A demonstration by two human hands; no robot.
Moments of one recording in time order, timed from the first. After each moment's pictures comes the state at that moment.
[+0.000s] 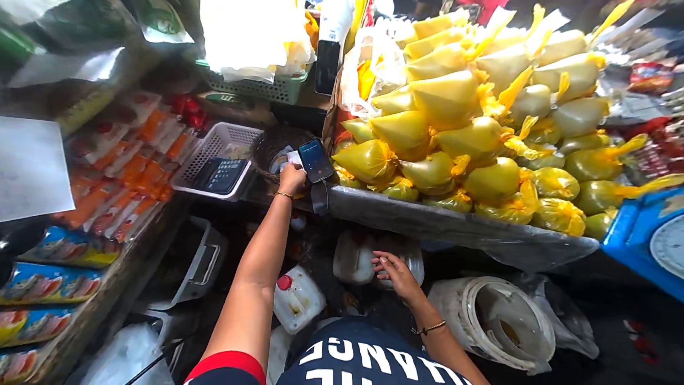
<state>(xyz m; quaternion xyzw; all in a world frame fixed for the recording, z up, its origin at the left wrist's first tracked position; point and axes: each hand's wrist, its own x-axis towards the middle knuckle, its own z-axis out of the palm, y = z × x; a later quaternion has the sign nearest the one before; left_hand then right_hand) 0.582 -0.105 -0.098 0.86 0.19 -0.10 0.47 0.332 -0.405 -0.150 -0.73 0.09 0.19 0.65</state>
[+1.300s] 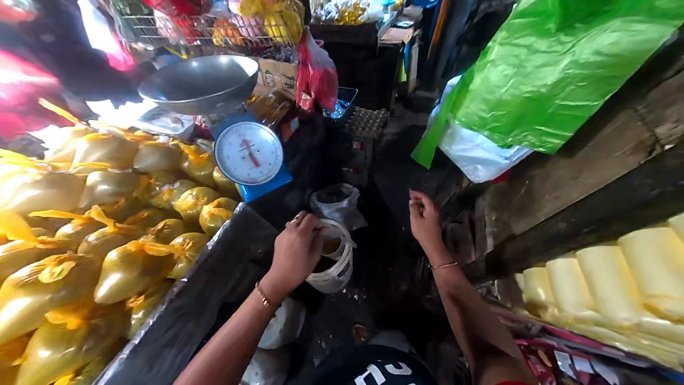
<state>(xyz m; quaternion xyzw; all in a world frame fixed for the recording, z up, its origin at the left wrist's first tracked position) 0.189 -0.676 0.004 0.62 -0.73 -0.08 0.27 -0.091 -0.808 -0.112 -0.64 0.57 -0.43 0.28</state>
